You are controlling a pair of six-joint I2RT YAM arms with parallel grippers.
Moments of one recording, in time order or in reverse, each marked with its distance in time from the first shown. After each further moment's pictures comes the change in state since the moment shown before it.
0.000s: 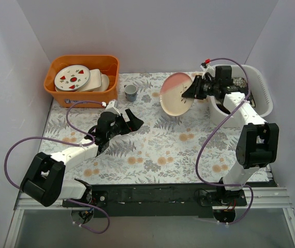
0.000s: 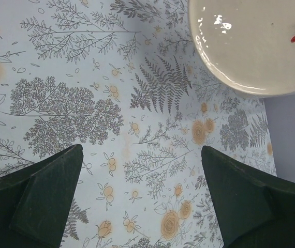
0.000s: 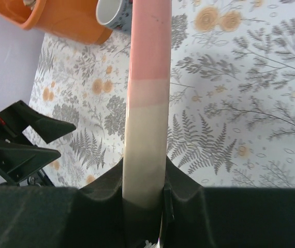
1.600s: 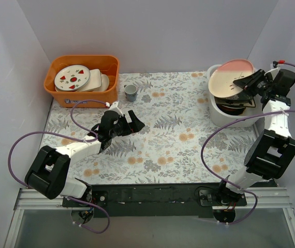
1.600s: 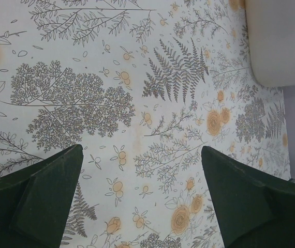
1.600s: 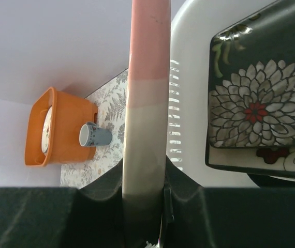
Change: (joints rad) left arm 0.000 0.083 0.036 -0.046 0.027 0.019; right arm -0.548 -0.097 -0.044 0.184 -0.031 0.297
